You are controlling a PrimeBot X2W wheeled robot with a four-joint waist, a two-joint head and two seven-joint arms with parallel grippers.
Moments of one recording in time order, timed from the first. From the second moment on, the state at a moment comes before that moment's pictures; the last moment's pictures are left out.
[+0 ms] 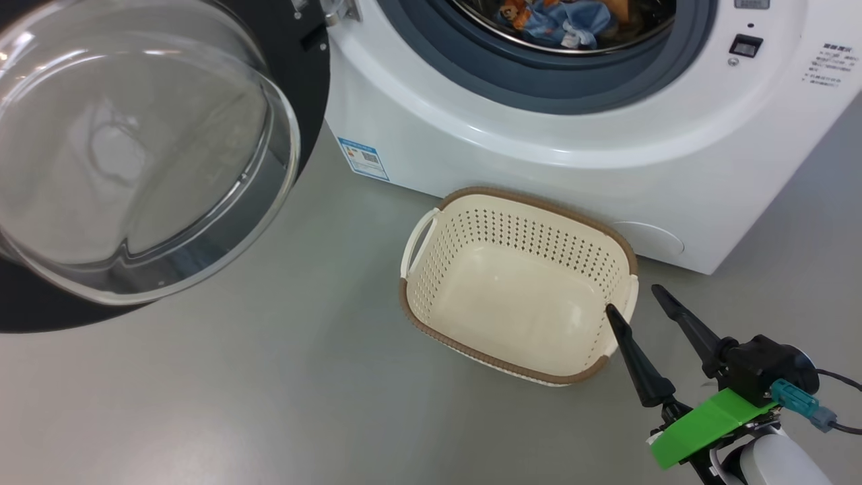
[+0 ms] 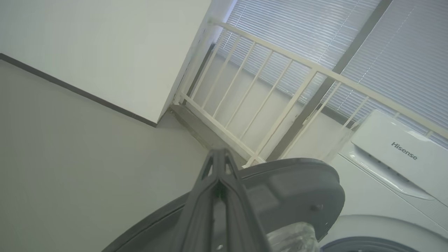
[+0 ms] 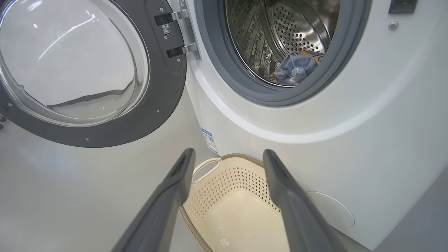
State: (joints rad) left arm -0.57 0.61 0.34 0.40 -1.17 -0.13 0.09; right arm -0.17 -0.28 0.24 0.19 0.32 0.12 -0.26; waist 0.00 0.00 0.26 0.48
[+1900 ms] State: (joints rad) left arm -0.85 0.80 0.20 0.80 -1.29 -0.12 0.63; right arm -0.25 -0.32 0.28 0.20 0.32 0.12 -0.26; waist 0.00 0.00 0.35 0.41
